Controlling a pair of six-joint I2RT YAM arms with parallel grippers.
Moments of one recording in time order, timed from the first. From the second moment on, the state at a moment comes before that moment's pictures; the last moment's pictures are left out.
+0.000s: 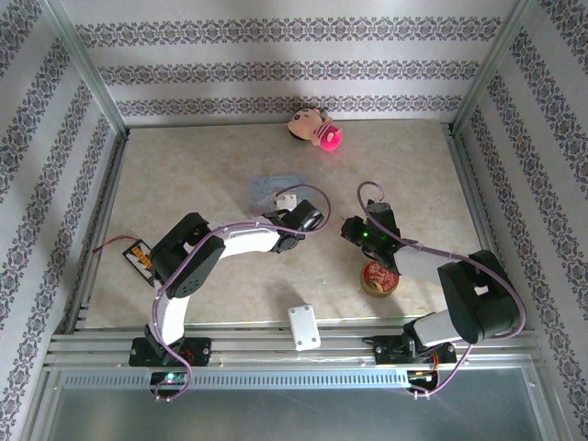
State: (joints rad) left arm -0.81 1.99 1.25 -0.34 -0.55 -0.78; right arm 0.34 1.43 0.49 0.26 -0.15 0.86
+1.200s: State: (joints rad) left arm -0.76 1.99 1.15 -0.17 -0.46 -0.71; right arm 0.35 1.35 0.47 0.26 -0.12 0.86
